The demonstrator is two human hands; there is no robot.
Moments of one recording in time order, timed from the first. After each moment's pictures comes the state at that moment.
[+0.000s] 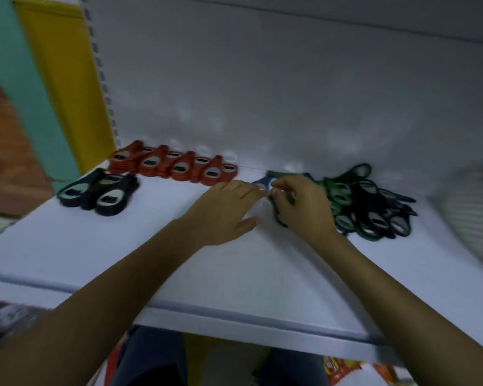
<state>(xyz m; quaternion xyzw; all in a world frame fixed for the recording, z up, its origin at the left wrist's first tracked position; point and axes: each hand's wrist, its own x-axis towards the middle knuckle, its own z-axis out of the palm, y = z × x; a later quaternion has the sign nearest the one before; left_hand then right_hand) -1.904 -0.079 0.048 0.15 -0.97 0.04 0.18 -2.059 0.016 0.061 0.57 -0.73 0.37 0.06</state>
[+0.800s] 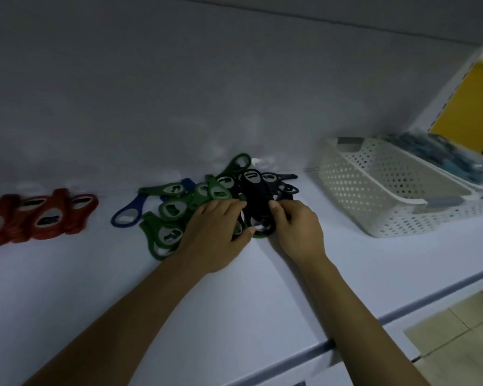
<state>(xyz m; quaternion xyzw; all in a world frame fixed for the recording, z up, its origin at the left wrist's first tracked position) -2.082 -0.017 0.017 0.10 -0.97 -0.11 0.21 -2.184 0.120 0.024 0.30 -0.87 0.39 0.09</state>
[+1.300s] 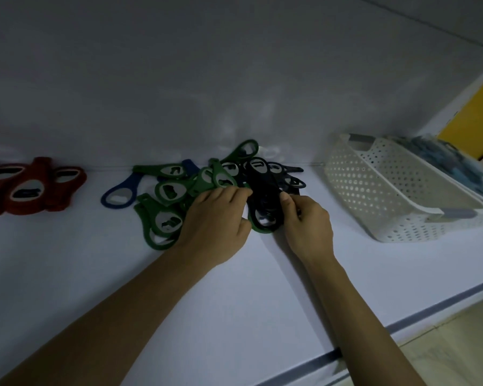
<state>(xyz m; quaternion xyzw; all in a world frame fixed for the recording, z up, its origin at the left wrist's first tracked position) -2.081 -0.016 0.019 0.11 -0.95 -0.12 0.25 -2.184 0.118 0.026 0.28 -0.88 0.37 0.10</state>
